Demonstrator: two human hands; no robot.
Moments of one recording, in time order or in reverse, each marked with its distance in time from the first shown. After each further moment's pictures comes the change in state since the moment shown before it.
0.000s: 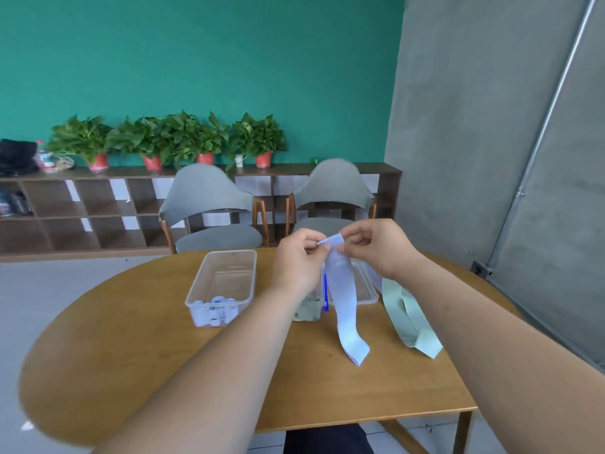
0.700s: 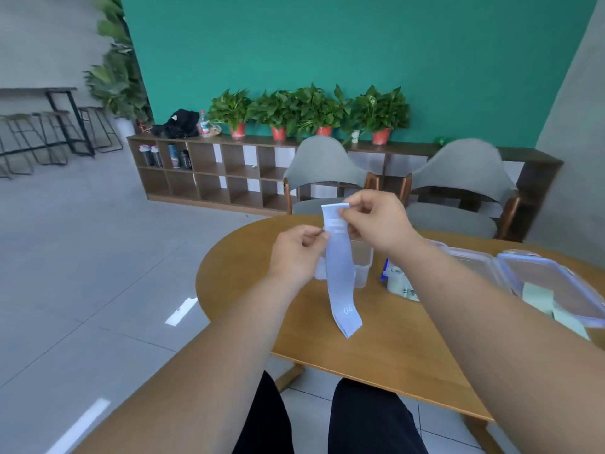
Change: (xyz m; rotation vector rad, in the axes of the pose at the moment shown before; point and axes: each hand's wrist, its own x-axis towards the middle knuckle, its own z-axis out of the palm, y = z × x) left_hand -0.073 -0.061 -0.207 0.117 0.313 -0.244; right_hand 0.004 -0.144 0.185 0.343 -0.158 -0.152
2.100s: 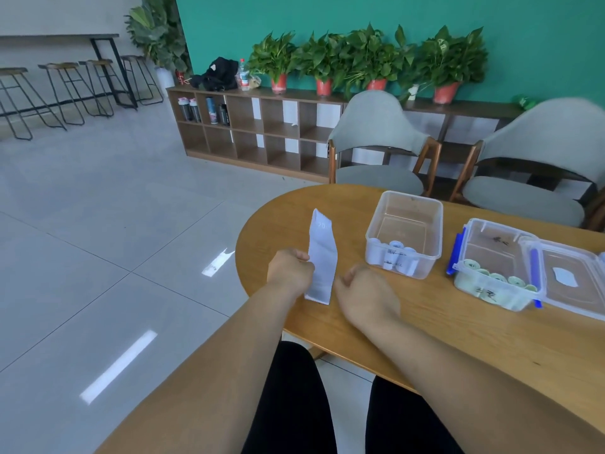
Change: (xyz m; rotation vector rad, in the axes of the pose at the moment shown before) left_hand 0.030 -0.131 -0.069 0.149 0.048 -0.524; right_hand -0.062 0.083 0.171 -0.536 -0.218 0.365
